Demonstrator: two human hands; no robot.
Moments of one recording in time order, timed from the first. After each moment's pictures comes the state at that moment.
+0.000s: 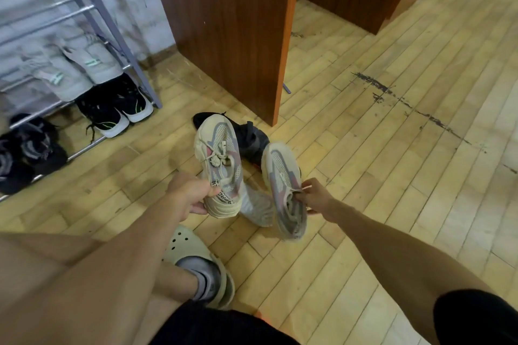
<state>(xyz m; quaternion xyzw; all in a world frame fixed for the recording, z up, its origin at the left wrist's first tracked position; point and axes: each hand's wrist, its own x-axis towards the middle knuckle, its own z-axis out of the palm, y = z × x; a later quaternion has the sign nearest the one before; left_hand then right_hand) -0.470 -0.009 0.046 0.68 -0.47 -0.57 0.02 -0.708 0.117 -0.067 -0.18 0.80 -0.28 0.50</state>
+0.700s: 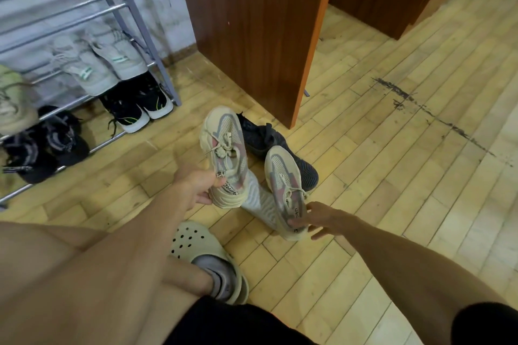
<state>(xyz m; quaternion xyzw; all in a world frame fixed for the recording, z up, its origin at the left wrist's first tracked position) -0.453 -0.036 0.056 0.68 -0.45 -0.57 0.05 -0.683 0.107 -0.069 -0.23 0.73 -0.11 0.63</state>
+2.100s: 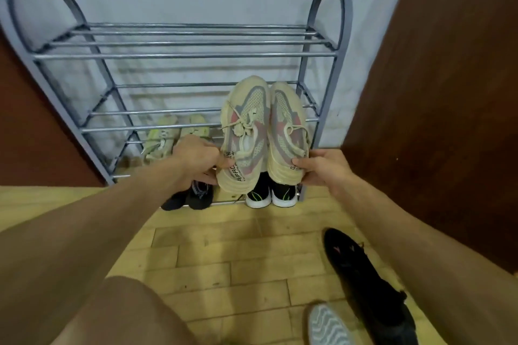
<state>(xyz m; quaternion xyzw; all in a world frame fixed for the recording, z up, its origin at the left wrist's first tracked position) -0.257 -0.221 0.173 0.70 -0.39 -0.47 0.36 -0.494 -0.270 0.130 -0.45 0.59 -0.36 0.57</state>
